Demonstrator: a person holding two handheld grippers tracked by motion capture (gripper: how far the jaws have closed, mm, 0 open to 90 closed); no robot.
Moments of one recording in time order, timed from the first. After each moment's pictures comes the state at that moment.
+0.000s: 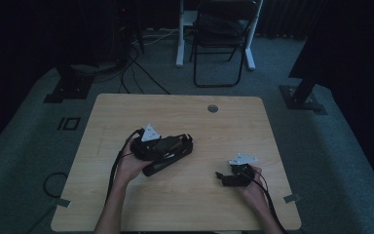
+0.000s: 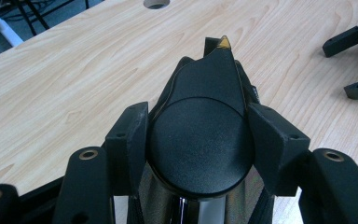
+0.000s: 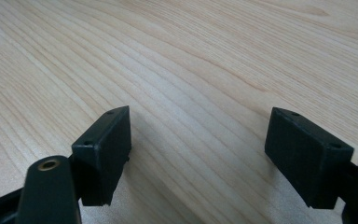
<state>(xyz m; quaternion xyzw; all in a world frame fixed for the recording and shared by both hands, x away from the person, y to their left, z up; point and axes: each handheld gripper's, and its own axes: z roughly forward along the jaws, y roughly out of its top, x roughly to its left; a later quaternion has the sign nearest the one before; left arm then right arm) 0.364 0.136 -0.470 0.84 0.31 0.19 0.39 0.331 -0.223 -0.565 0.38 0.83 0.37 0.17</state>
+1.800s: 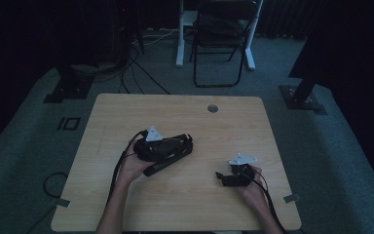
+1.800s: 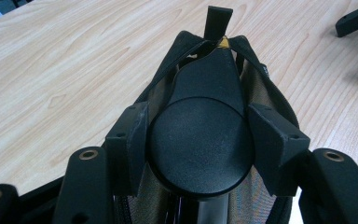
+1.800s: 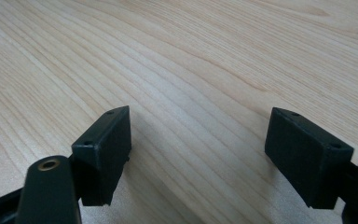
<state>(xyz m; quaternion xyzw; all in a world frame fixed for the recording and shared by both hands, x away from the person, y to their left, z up) 0.374 0.131 -0.488 0.85 0.32 0.17 0.37 0.331 -0.223 -0.565 0.38 0.83 0.37 0.17</state>
